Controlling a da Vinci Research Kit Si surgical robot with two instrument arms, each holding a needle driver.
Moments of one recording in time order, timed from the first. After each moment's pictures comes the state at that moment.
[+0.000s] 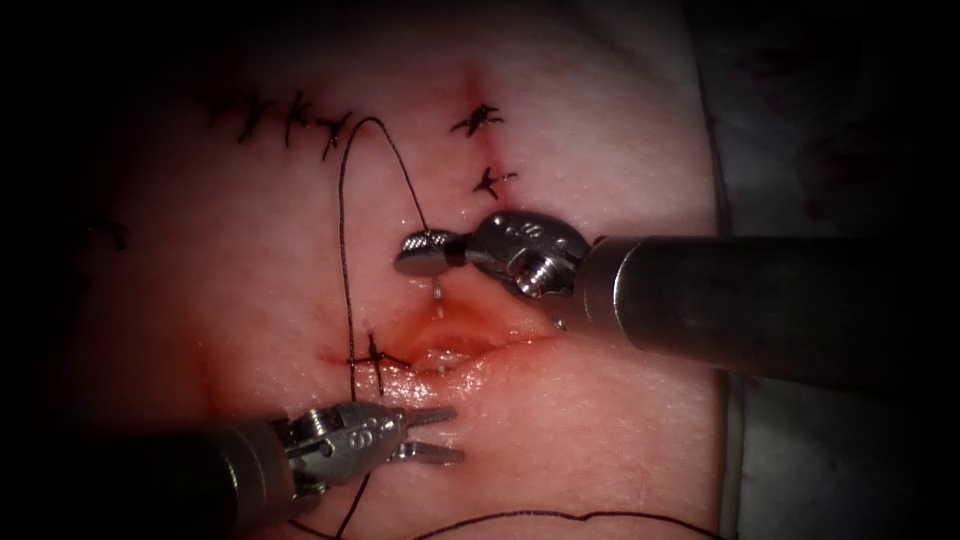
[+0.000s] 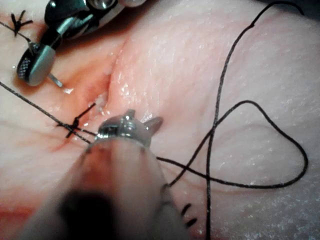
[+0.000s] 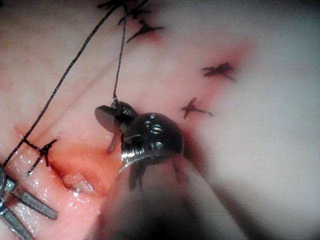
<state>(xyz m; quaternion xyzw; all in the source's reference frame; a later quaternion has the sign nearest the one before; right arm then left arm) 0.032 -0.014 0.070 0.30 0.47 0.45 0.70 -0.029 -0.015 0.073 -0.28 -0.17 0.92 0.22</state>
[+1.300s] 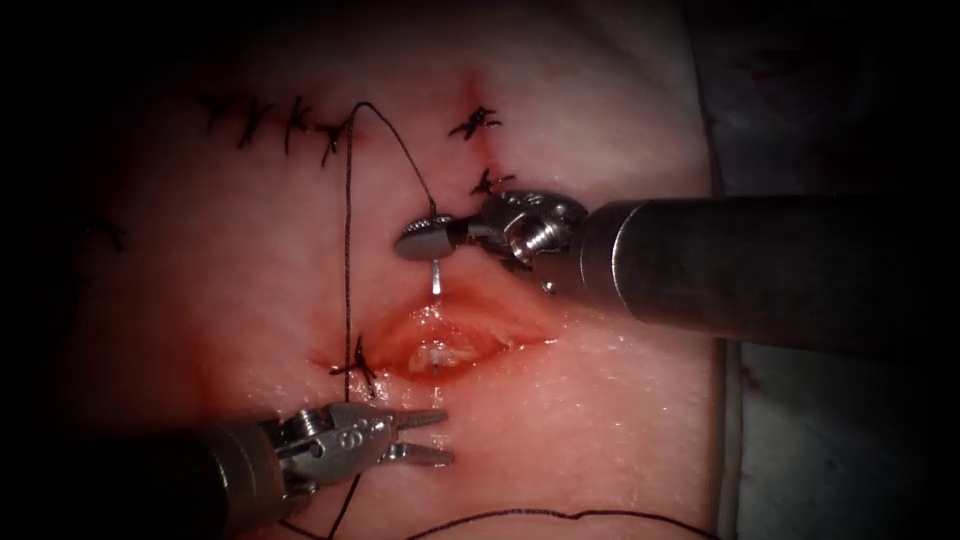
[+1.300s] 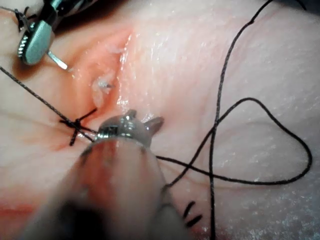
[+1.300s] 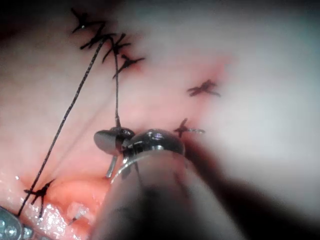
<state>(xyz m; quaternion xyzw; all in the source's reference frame) 0.032 -0.016 0.066 0.40 0.41 0.52 0.63 -0.027 -0.015 0.073 -0.28 -0.17 0.92 0.21</state>
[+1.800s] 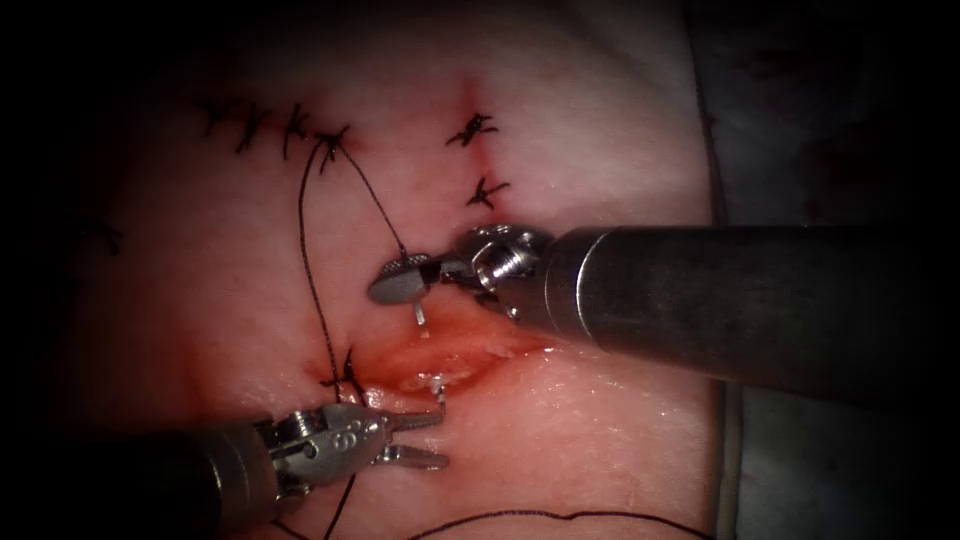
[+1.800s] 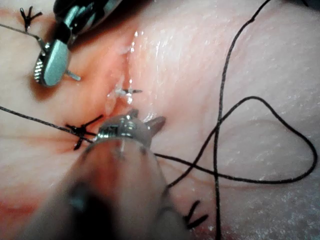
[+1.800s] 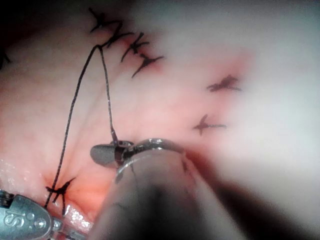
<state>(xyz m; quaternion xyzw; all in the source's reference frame) 0.034 -0.024 0.065 0.55 0.36 0.49 0.57 -0.026 -0.014 0.073 -0.29 -0.18 0.92 0.21</state>
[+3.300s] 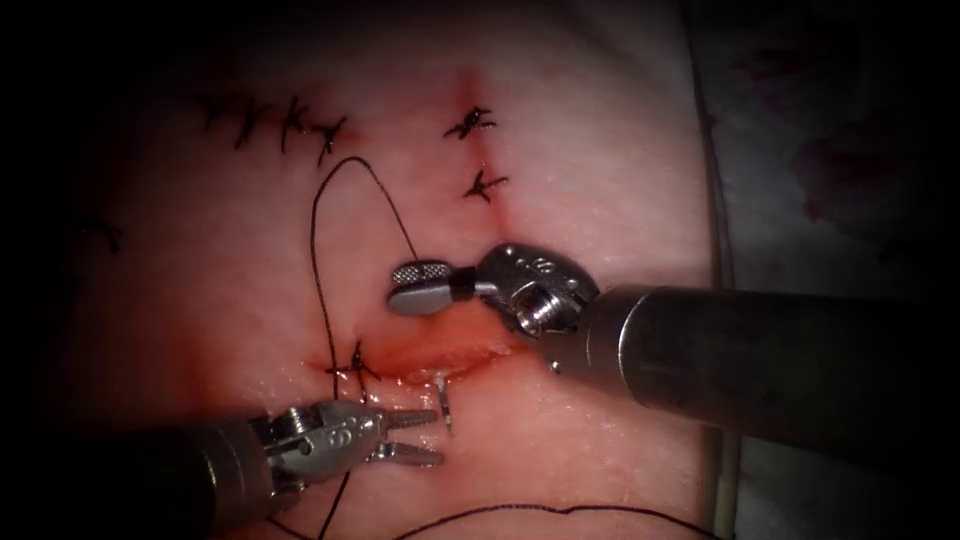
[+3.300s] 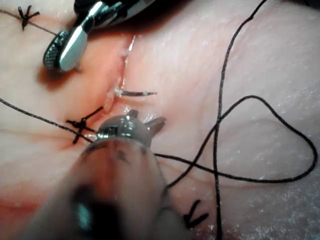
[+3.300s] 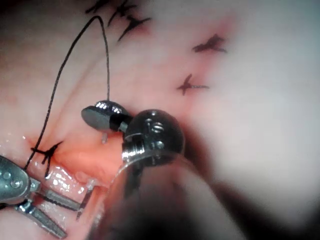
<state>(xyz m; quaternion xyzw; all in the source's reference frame) 0.031 -0.018 0.067 0.29 0.52 0.46 0.66 -0.026 -0.015 0.073 -0.28 -0.18 0.92 0.21</state>
